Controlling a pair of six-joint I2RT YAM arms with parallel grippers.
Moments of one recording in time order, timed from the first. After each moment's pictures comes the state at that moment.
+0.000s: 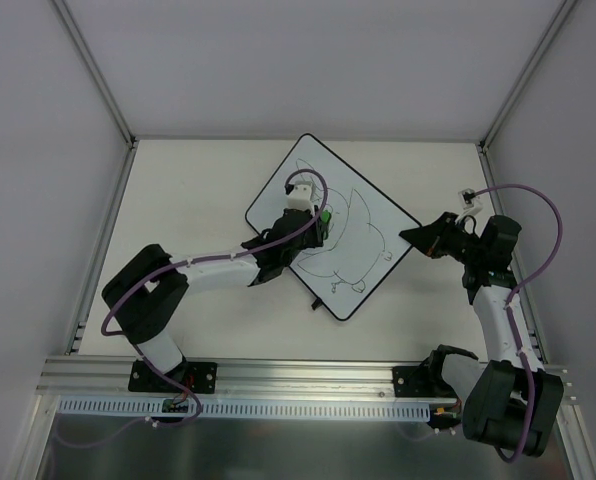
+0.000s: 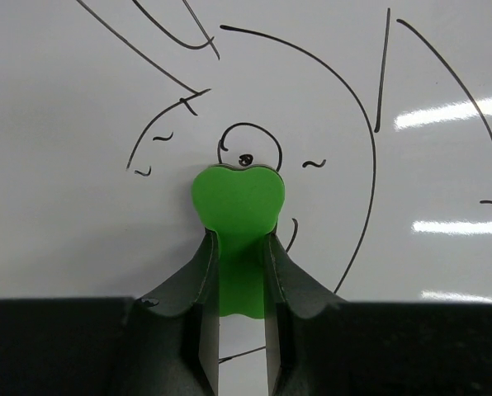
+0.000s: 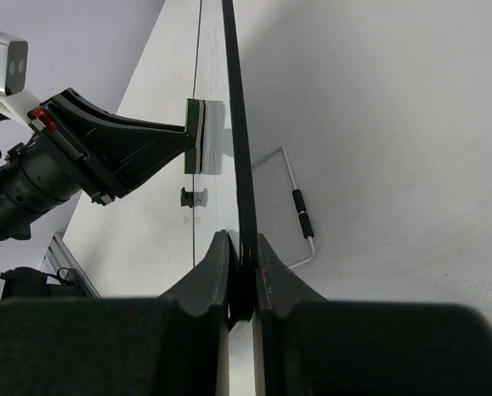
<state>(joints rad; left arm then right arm) -0.87 1.68 0.94 0.38 -0.37 -0.49 -0.21 0.99 0.56 0.04 -0.94 0.39</state>
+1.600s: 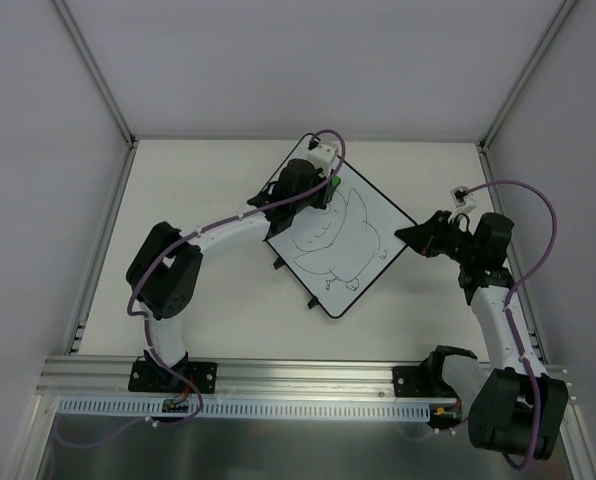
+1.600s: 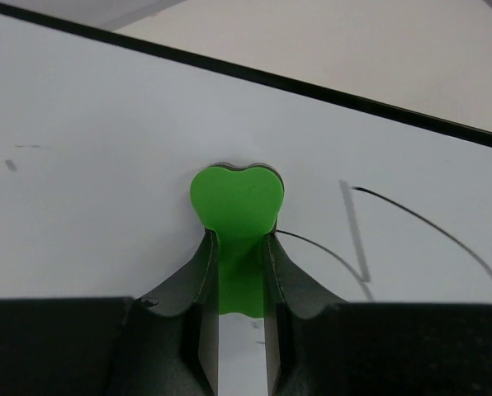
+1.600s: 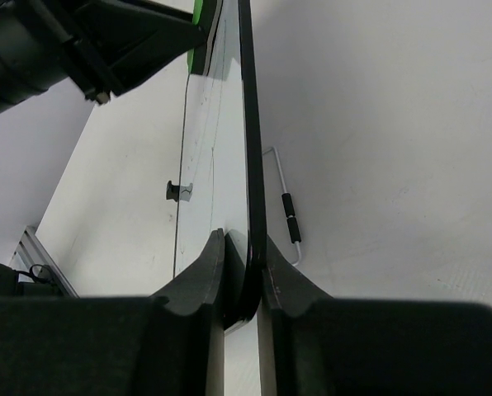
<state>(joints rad) -0.70 1.88 1.36 0.15 -0.09 -0.12 -0.14 0.97 0.58 0.00 -0.85 0.34</state>
